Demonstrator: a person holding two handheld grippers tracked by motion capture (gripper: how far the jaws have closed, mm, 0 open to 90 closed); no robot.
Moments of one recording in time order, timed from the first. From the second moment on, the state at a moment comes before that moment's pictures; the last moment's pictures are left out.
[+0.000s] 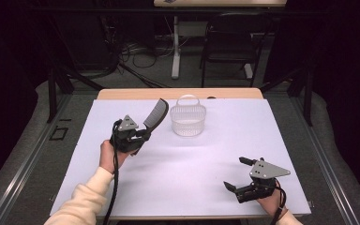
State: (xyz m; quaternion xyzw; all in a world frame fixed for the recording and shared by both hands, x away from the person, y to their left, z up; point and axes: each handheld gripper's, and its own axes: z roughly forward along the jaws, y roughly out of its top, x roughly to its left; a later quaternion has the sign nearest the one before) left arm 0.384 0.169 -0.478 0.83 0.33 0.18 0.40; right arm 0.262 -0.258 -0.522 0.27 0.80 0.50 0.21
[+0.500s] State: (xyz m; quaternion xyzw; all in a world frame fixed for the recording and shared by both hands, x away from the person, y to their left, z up) left arm 0.391 0.165 -0.472 0.83 0.33 0.19 0.40; right arm 0.262 -0.259 -0.522 0.27 0.80 0.50 0.21
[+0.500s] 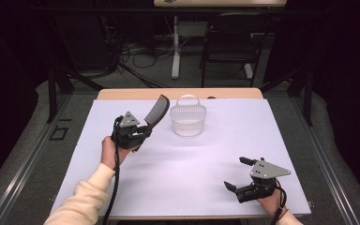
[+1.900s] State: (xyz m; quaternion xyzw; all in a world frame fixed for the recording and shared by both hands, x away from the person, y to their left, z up) left arm 0.410 0.150 -0.451 0.83 0.32 0.20 0.40; right arm 0.263 -0.258 -0.522 0.27 0.80 0.50 0.21
